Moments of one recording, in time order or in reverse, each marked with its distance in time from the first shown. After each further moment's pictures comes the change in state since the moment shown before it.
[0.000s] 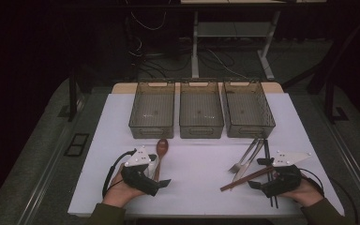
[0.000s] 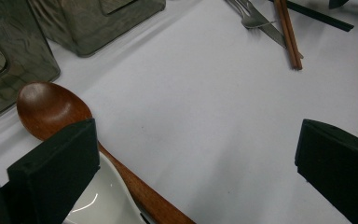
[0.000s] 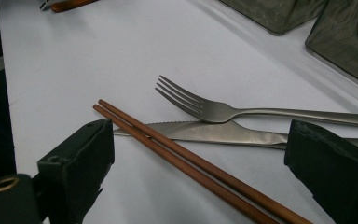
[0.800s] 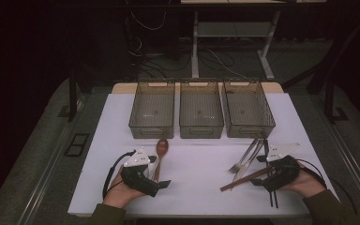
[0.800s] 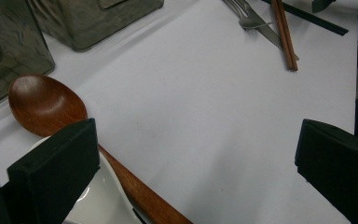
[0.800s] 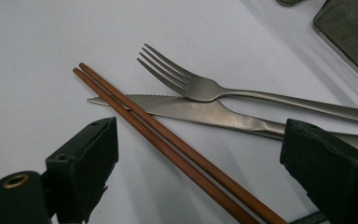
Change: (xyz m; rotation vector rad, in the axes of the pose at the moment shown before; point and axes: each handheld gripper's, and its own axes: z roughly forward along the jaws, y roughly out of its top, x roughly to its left) left arm -0.001 -0.004 -0.001 -0.005 -0.007 -0.029; right arm -0.016 0.019 0.005 0.194 0.021 -0.097
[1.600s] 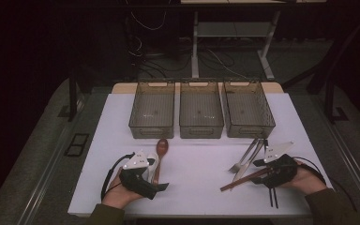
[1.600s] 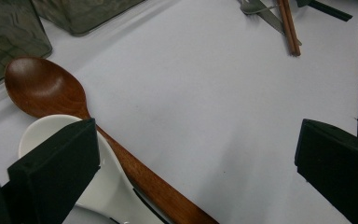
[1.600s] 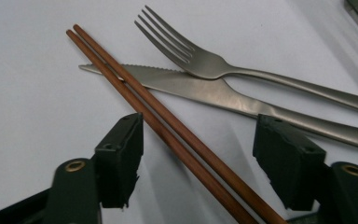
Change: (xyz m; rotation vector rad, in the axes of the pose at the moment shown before) left arm 0.001 -0.008 0.000 0.025 -0.002 0.001; right arm -0.010 -0.005 0.009 0.085 0.049 -0.076
